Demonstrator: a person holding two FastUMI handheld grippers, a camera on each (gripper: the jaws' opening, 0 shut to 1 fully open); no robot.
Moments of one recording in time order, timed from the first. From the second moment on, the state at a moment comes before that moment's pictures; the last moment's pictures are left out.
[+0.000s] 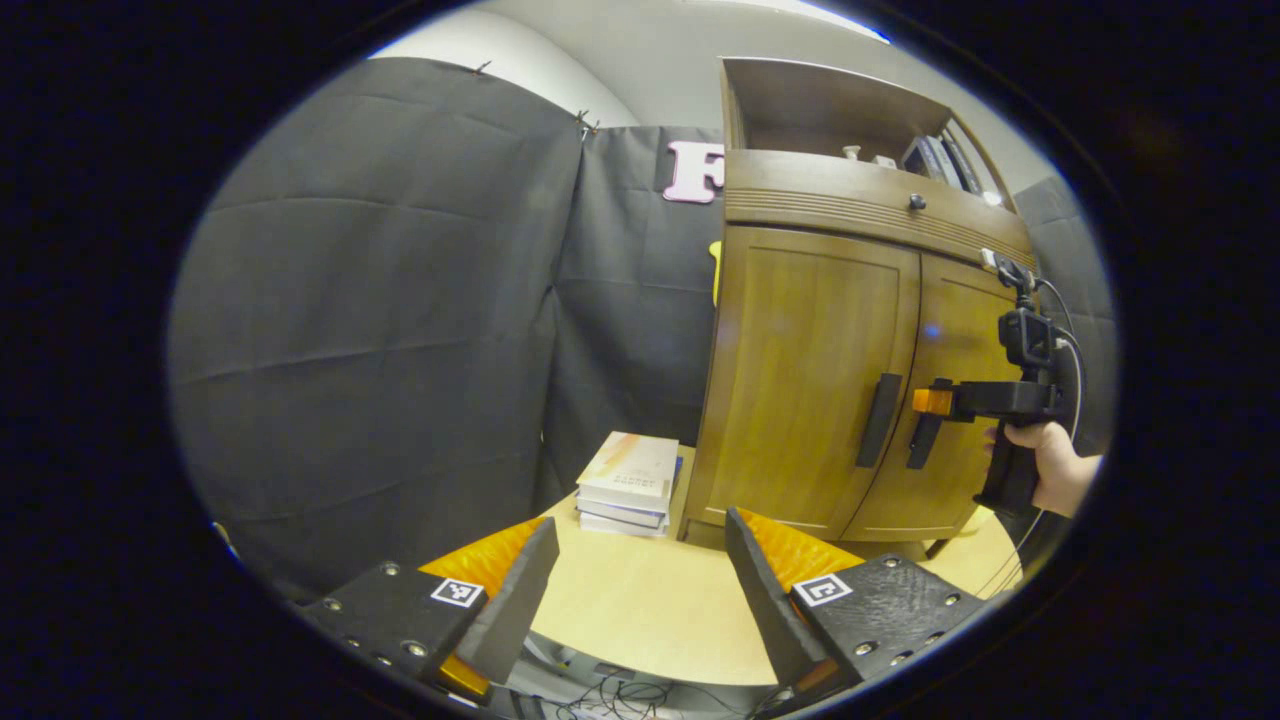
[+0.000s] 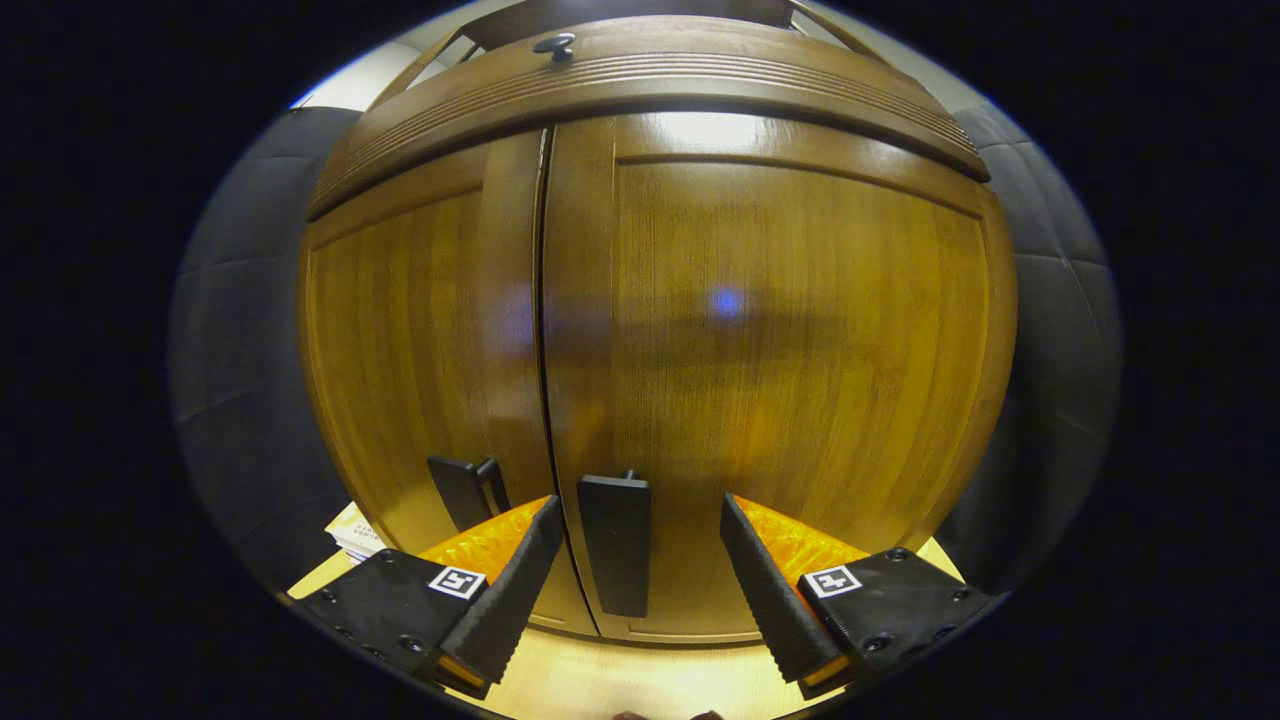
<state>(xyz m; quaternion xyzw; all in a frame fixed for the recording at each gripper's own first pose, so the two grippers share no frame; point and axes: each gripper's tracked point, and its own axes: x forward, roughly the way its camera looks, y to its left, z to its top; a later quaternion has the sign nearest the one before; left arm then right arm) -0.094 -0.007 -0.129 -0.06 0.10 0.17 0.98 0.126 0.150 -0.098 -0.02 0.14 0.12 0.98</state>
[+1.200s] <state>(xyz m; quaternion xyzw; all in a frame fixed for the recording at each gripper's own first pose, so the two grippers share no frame) -0.094 -0.011 -0.134 -0.06 0.10 0.14 0.98 0.102 0.158 -0.108 -0.02 0.16 0.16 0.97</state>
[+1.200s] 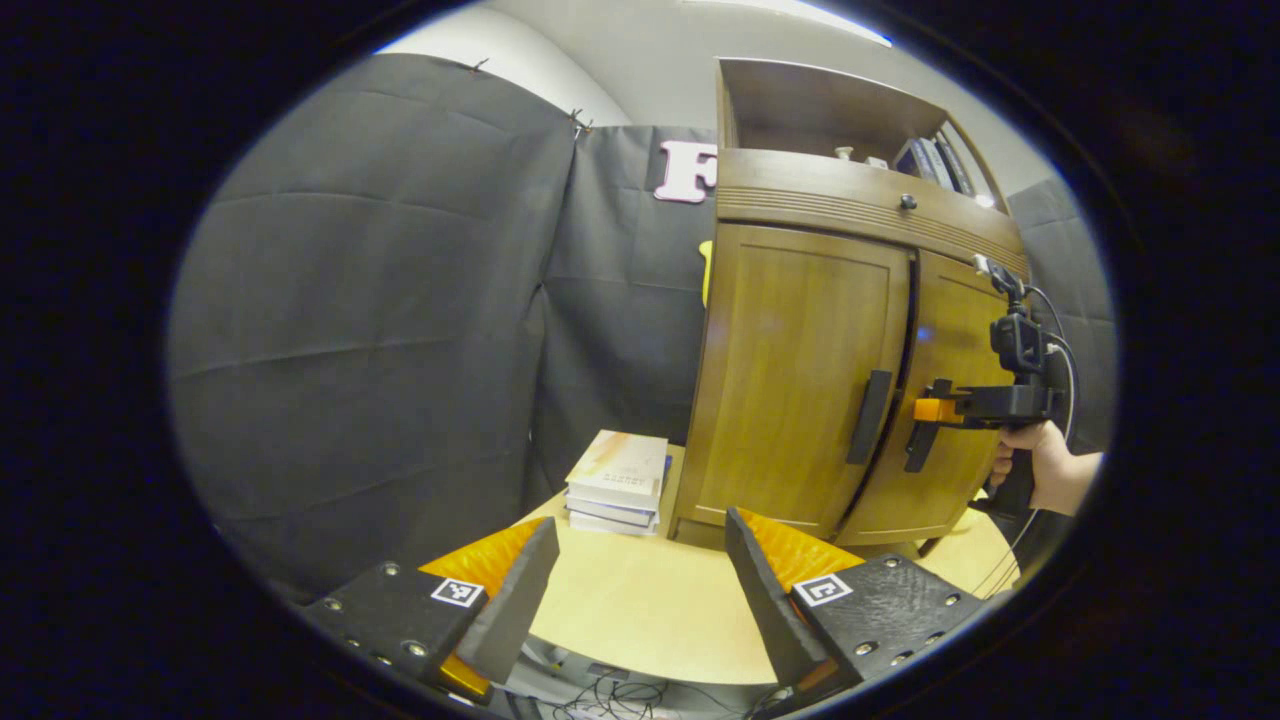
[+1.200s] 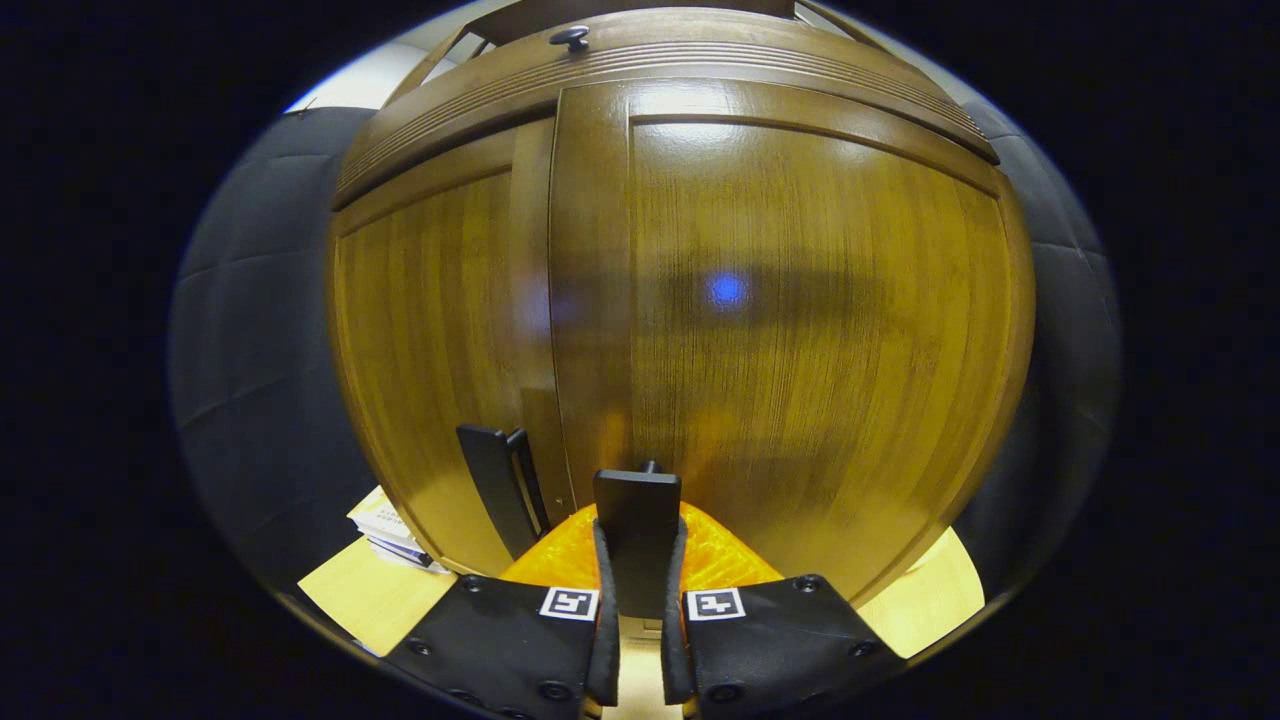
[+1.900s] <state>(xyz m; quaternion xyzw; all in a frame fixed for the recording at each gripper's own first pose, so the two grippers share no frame) -0.095 -0.026 -0.140 -0.05 0.11 0.06 0.99 0.039 0.124 -0.101 -0.01 0.14 0.15 0.98</state>
